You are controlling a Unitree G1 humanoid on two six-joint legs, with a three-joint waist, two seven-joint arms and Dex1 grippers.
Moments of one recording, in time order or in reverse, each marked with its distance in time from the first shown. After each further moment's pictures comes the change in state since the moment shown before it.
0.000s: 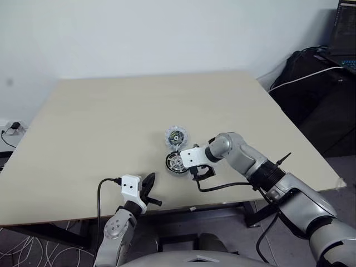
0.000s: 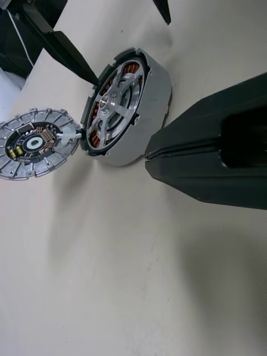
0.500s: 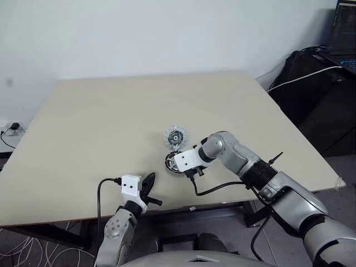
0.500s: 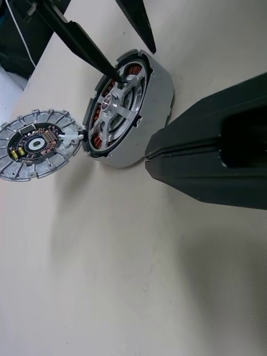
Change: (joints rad) left arm 0.000 -0.007 0.003 0.000 -0.001 0.000 -0.001; right arm -0.015 0.047 -0.001 0.037 -0.071 -0.088 0.019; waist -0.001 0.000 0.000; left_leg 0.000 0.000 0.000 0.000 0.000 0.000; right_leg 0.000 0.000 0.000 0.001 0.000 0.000
